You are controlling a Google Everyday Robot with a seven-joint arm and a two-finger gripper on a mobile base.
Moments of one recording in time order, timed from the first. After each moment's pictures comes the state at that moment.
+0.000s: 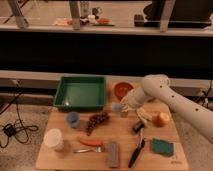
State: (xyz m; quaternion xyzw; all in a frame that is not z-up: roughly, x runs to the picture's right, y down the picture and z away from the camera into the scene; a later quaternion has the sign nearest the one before) arm 0.112 0.081 0.792 -0.22 -0.25 -0.07 0.94
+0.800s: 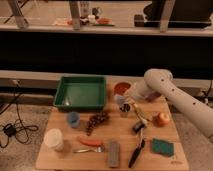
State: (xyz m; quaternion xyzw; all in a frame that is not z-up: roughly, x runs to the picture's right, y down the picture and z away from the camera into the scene) arm 0.136 0.055 0.819 -0.20 -0.24 -0.03 0.95
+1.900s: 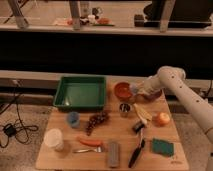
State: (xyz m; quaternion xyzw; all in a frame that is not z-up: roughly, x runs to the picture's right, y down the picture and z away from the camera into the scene) arm 0.240 0.005 0.883 -0.15 -0.16 0.10 0.97
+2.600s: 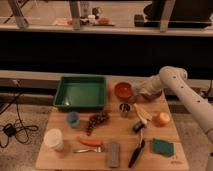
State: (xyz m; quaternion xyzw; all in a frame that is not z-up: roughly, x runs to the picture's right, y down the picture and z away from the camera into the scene) arm 0.242 0.002 0.888 -0.15 -0.16 0.11 0.97
